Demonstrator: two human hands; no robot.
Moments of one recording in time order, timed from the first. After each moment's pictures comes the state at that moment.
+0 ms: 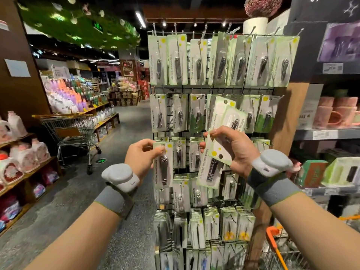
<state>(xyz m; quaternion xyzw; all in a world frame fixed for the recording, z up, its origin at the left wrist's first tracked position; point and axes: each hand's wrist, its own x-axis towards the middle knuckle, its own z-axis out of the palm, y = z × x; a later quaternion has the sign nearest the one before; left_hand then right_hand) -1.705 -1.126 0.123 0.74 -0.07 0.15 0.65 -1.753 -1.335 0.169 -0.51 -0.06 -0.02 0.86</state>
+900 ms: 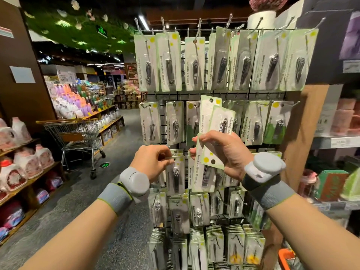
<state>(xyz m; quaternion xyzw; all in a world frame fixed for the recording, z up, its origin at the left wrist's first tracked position) -1.647 -1.154 0.142 0.92 -0.18 0.20 0.29 -1.698 -1.344 0.181 -0.54 -0.12 0.01 0.83</state>
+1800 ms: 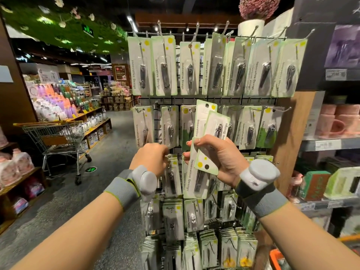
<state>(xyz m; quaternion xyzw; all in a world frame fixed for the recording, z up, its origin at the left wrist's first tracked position) -1.622 -1.171 0.150 0.96 -0.16 0.22 0.10 -1.696 -1.336 0.181 -0.53 -0.10 0.01 0.84</state>
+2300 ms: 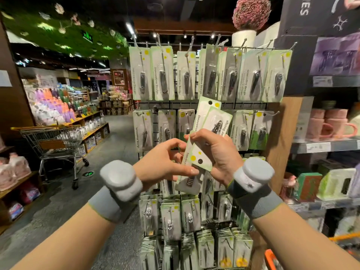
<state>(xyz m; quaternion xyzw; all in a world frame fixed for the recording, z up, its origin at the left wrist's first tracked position) -1.701 -1.182 0.187 0.78 -0.24 -0.09 0.57 -1.712 -1.323 0.194 -0.50 -0.05 -0.08 0.86</state>
